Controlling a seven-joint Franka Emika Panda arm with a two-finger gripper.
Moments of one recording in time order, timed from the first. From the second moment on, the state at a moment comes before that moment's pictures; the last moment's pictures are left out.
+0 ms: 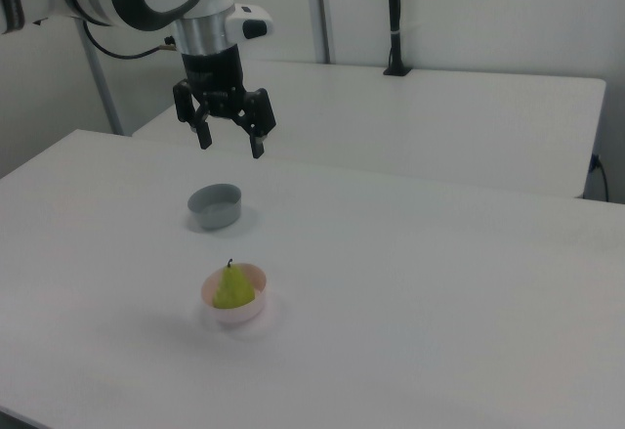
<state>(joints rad) -0.08 0.03 -0.06 -1.59 0.03 1.65 -0.22</state>
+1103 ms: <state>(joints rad) -0.01 0.01 -0.13 -1.58 0.04 1.66 -0.21</state>
